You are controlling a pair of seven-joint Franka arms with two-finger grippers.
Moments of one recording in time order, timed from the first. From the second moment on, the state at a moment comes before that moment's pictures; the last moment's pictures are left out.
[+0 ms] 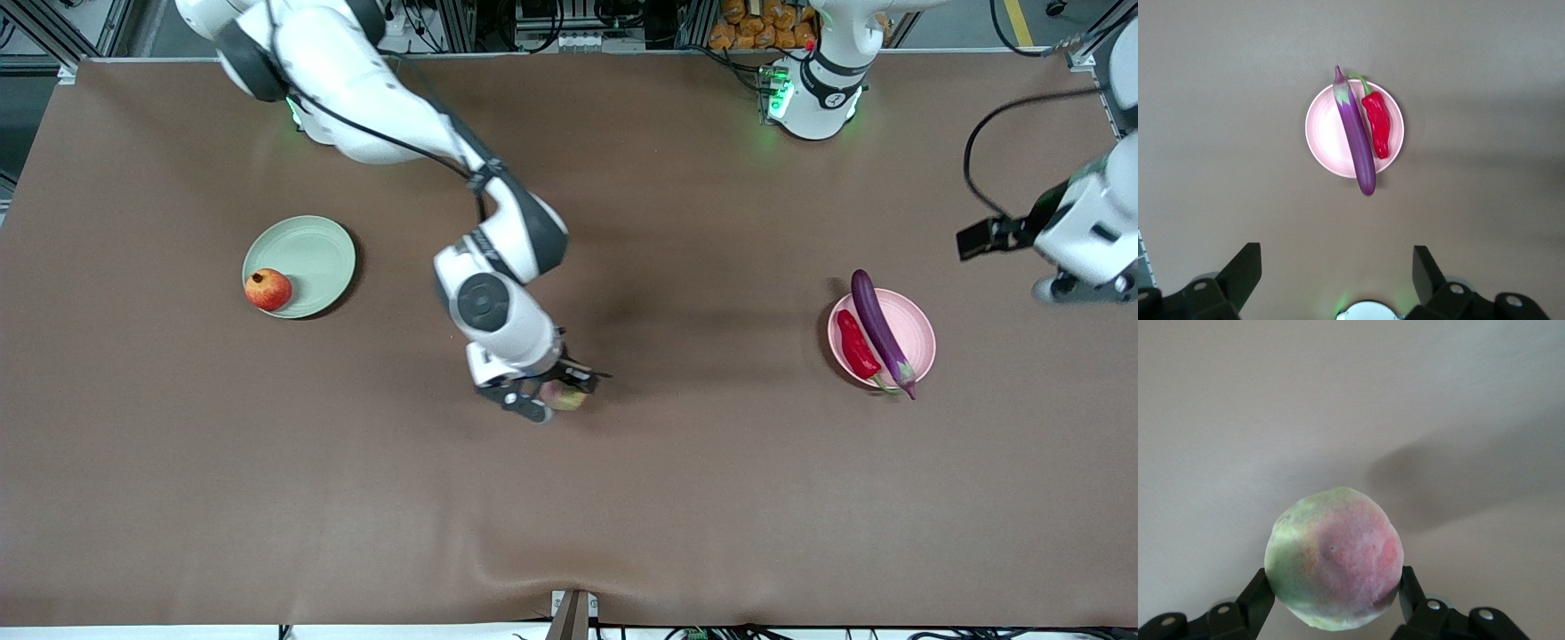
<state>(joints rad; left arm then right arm) 0.03 0.06 -0.09 -1.57 0.11 1.46 -0.07 0.57 0.86 0.03 -1.13 0.21 2.05 0.92</state>
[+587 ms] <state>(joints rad) -0.01 0.04 -0.06 -1.60 0.10 1.46 -0.06 0.33 0.46 0.03 -1.75 0.18 1.94 0.25</state>
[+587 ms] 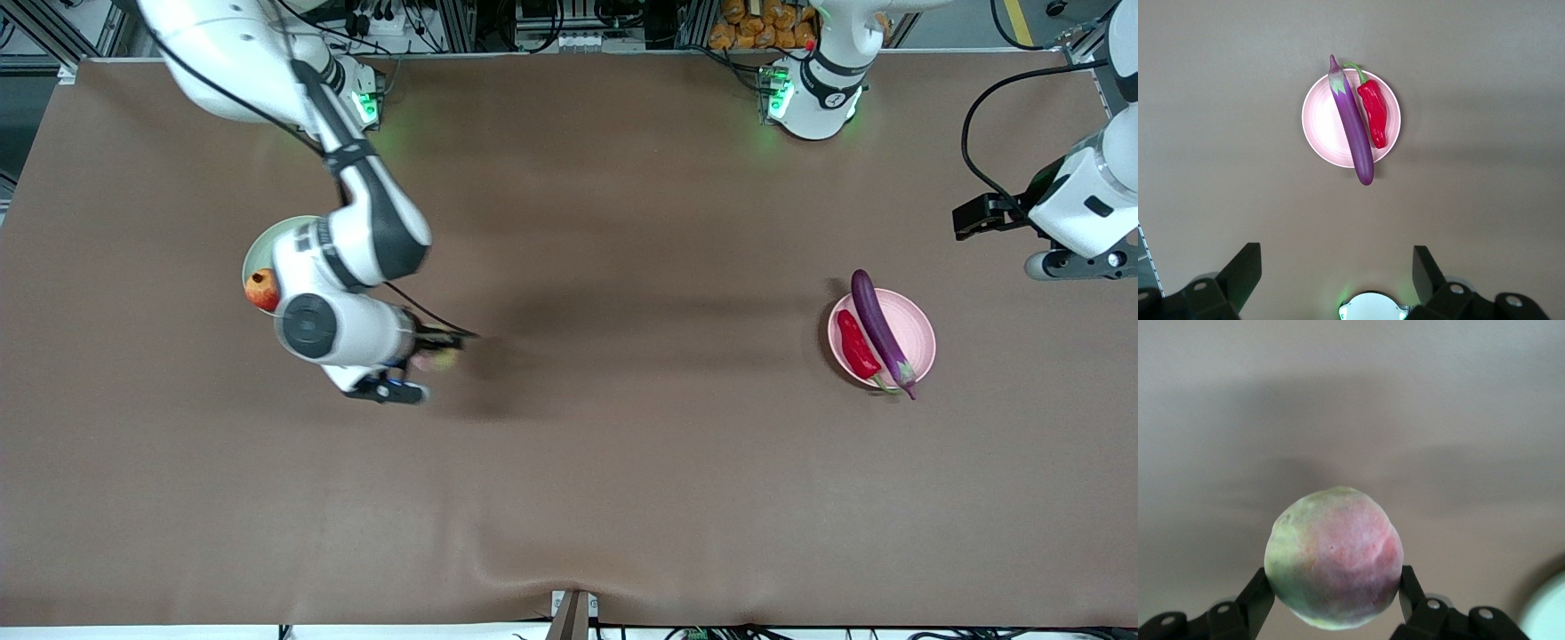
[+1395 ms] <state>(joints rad) -0.01 -0.02 -0.09 -1.57 0.07 1.47 0.00 0.02 0.15 0.03 -2.26 -0.03 1.98 -0.19</state>
